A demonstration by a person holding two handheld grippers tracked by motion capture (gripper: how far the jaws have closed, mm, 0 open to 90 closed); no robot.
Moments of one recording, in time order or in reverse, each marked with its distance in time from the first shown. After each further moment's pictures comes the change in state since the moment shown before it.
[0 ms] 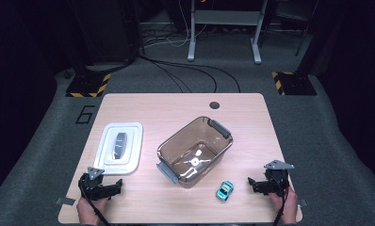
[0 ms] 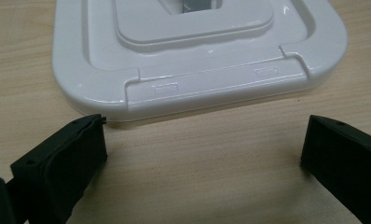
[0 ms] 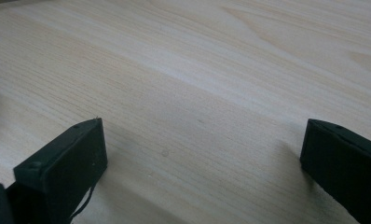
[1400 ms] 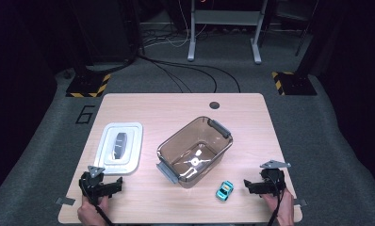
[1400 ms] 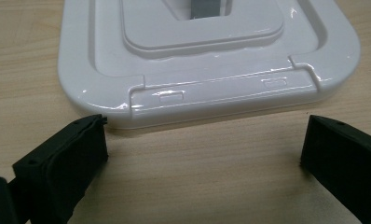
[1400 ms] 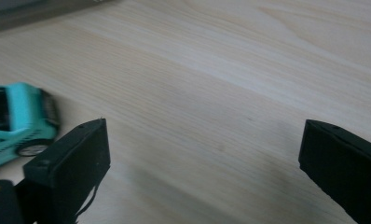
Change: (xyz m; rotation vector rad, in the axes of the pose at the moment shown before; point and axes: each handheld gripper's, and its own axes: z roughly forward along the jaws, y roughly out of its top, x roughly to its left) left arm -0.001 0.004 0.003 0.005 0.024 -0.022; right arm 0.024 0.015 -0.014 0.056 0.048 0.048
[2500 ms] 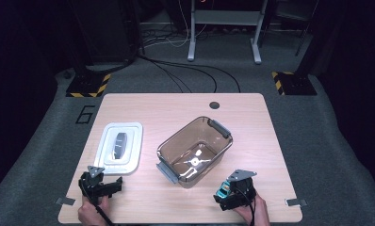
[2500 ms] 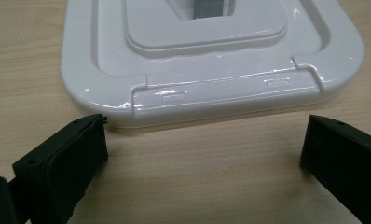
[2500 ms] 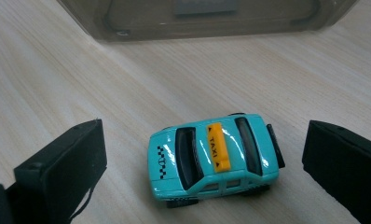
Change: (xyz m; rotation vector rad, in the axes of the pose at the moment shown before) left arm 0.001 0.000 0.000 0.009 0.006 -0.002; right arm 0.098 0.010 0.013 0.015 0.196 -0.209
